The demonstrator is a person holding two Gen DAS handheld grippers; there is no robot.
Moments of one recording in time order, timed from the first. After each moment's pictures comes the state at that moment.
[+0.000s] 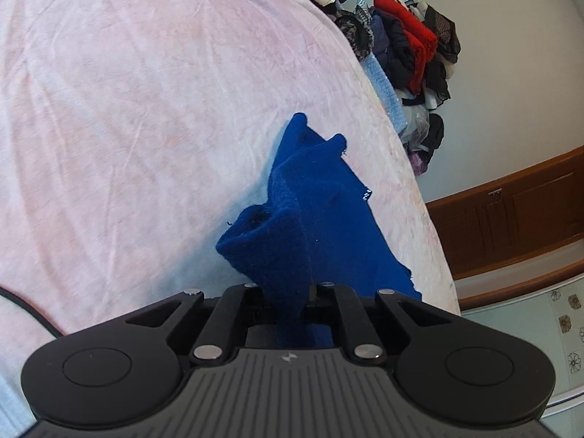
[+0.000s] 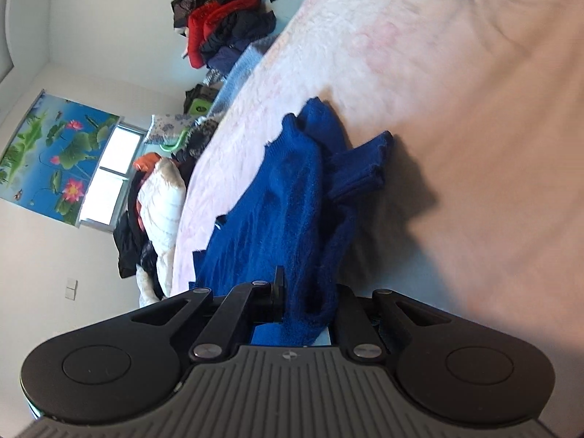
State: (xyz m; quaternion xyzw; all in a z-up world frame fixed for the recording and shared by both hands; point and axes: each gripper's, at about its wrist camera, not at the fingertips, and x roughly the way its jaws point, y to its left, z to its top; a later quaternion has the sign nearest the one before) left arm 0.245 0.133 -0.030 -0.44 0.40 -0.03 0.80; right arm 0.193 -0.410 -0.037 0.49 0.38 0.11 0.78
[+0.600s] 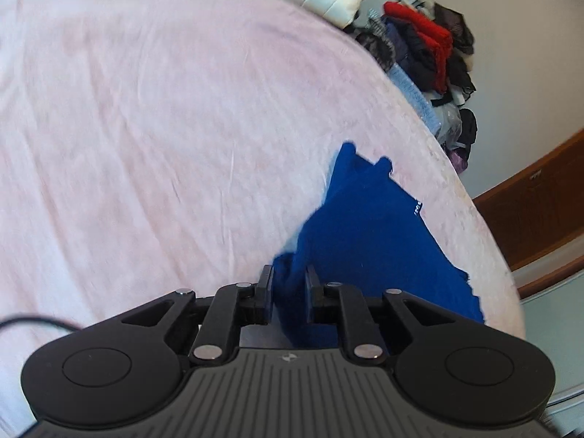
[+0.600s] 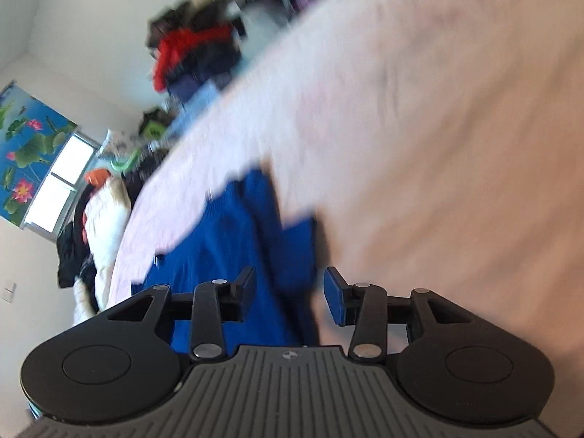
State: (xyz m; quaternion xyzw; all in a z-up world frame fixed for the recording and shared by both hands) left arm 0.202 0.146 -0.006 -0.31 0.38 0.04 0.87; right arm 0.166 -0.446 0.015 0.36 0.32 0.03 0.87
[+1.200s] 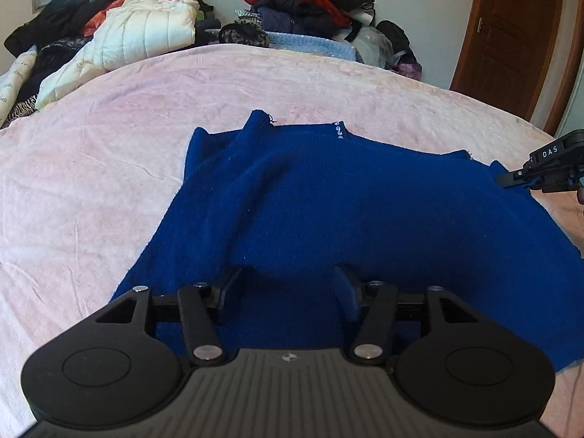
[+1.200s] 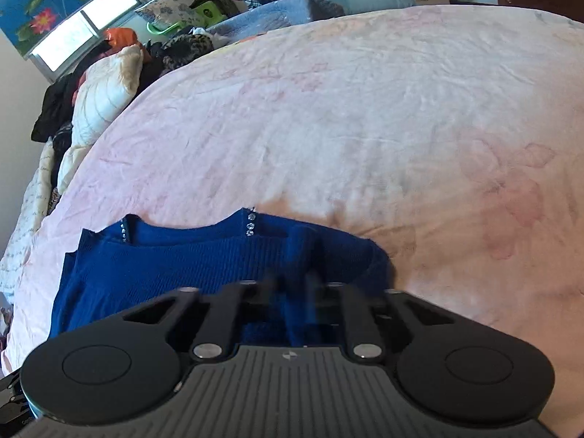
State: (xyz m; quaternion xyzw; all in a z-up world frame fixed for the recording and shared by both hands) left arm 0.250 0.010 -0.034 -0.02 0.37 -0.04 0.93; right arm 0.373 -0.358 -0.011 0.17 0.45 0.14 0.87
